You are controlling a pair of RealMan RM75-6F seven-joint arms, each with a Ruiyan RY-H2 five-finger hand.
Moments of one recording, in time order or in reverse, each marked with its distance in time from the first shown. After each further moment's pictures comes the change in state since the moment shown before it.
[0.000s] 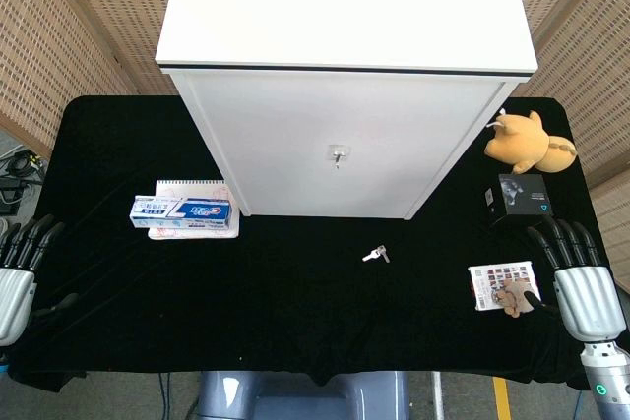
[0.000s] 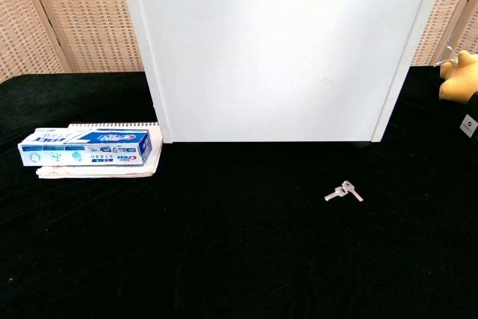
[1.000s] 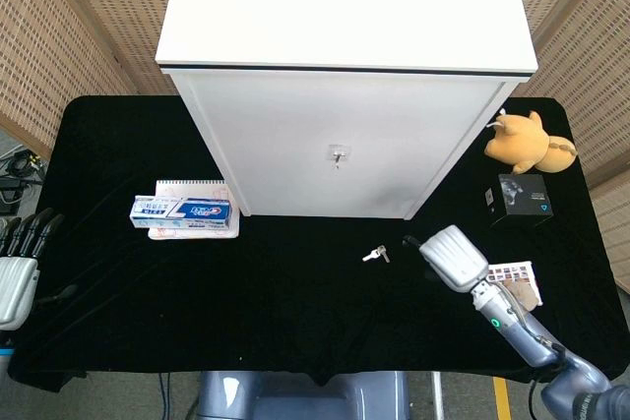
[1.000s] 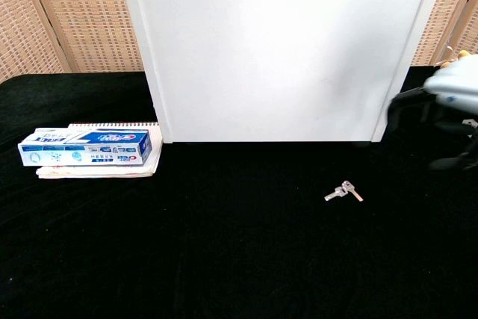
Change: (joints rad) left arm -0.037 -0.022 -0.034 0.021 -0.106 -0.100 0.021; right arm 0.405 -0.132 0.051 0.029 -0.115 -0.528 -0.104
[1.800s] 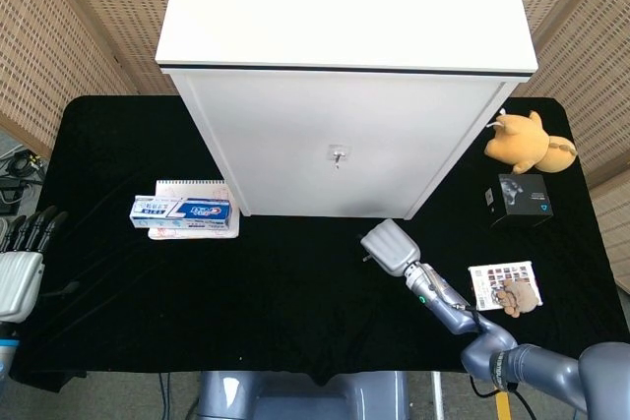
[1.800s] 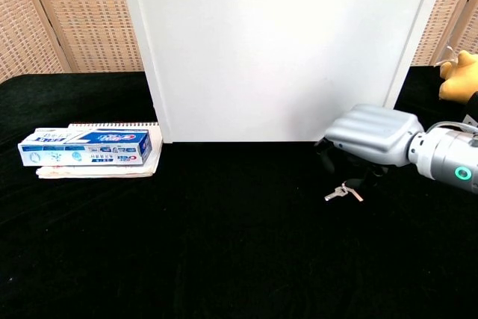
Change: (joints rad) left arm -0.026 -0.017 -0.009 0.025 -0.048 -0.054 0.006; right arm 0.154 -0.363 0.036 0.295 0.170 -0.179 -0.224
